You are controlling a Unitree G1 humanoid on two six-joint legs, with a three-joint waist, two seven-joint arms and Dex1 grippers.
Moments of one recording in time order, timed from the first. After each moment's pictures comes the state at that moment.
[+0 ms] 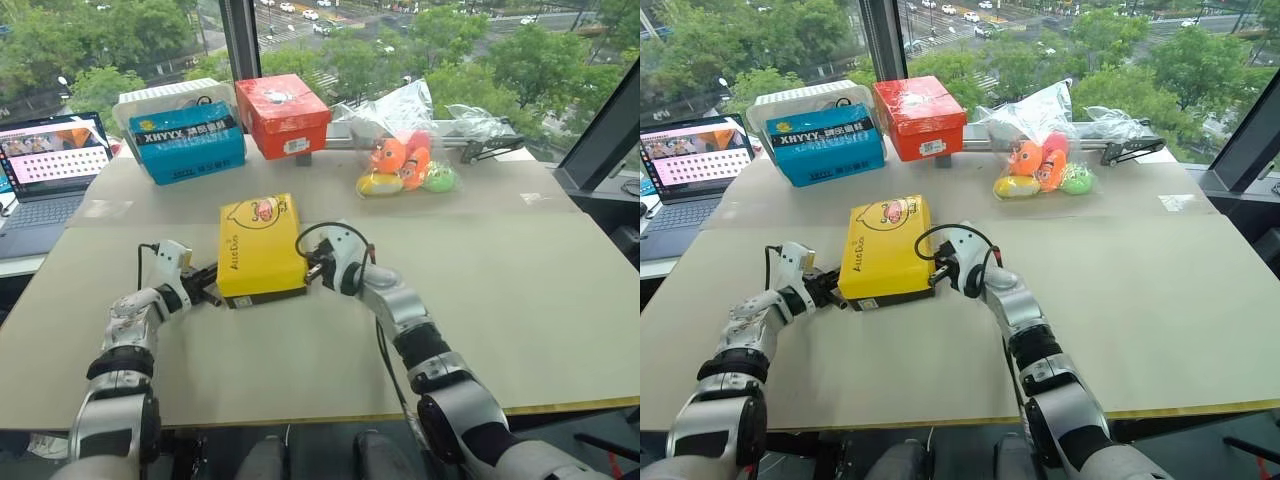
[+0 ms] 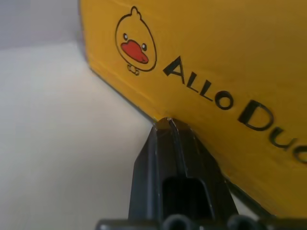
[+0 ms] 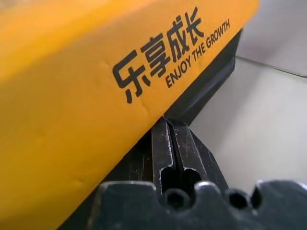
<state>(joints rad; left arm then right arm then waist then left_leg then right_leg) -0.51 0.47 0.22 0.62 -0.37 0.26 -1.01 -0.70 -0.06 0.14 0.47 0.10 0.31 0.60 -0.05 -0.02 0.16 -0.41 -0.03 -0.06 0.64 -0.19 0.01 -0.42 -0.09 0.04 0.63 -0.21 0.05</state>
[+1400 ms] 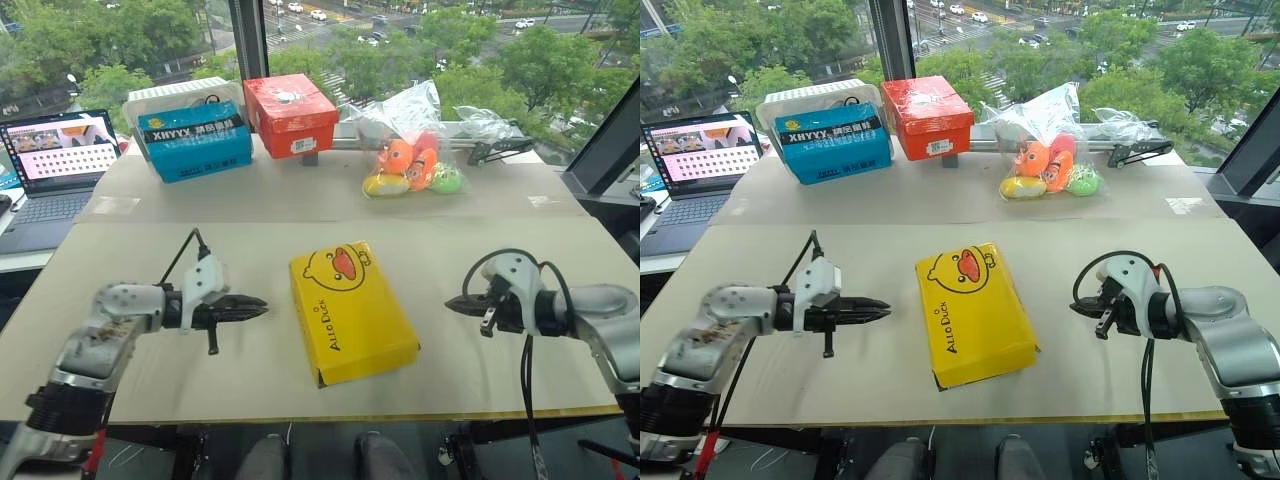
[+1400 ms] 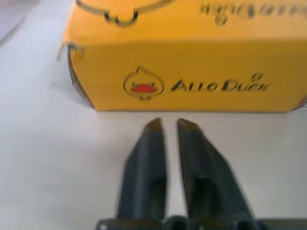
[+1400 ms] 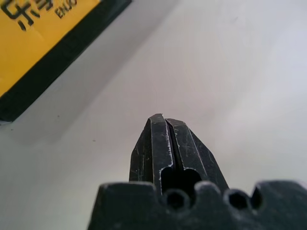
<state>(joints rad) -0.33 0.89 0.00 -0.18 -0.40 0.43 -1.21 -0.31 -0.93 -0.06 -0.15 0.30 0.68 1.05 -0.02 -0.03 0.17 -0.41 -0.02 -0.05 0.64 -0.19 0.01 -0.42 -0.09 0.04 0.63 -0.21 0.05</state>
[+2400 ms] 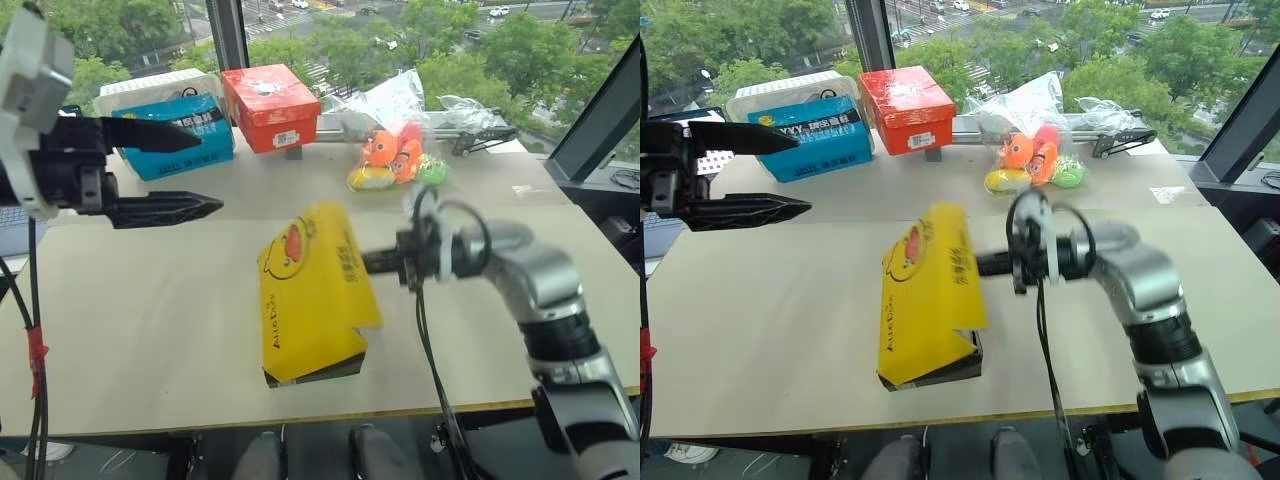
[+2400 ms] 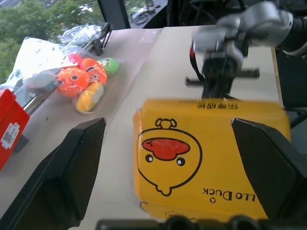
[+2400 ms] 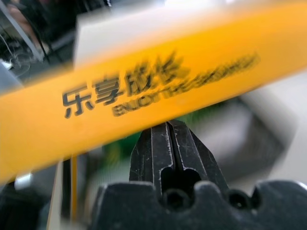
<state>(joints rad) -0.74 1.22 0.37 -0.31 -0.87 0.99 -1.14 -0.89 -0.54 0.09 -0.09 0.57 0.76 1.19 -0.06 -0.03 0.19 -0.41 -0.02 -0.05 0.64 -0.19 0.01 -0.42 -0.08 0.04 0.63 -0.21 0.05</state>
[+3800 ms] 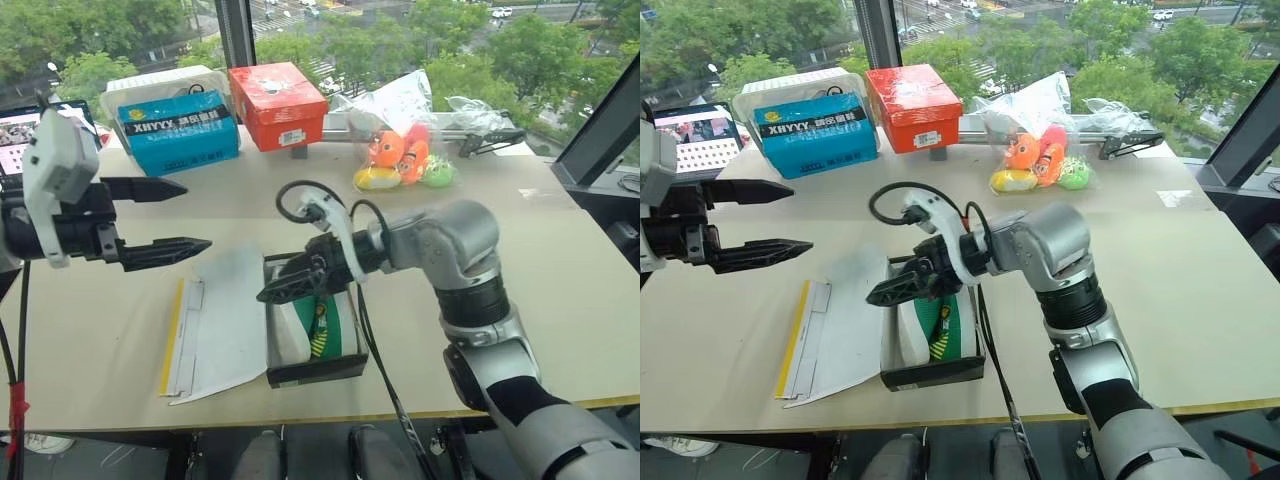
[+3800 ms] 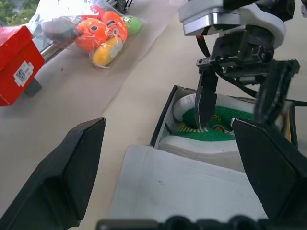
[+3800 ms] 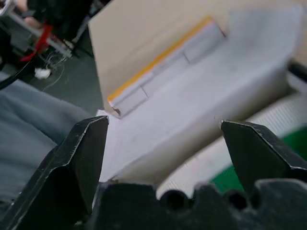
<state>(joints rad) -0.41 1.18 0.42 -0.34 -0.81 0.80 -1.08 -1.05 -0.26 0.18 -0.06 0.56 1.60 0.76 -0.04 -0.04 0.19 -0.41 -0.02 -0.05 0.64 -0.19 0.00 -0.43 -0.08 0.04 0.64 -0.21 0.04</state>
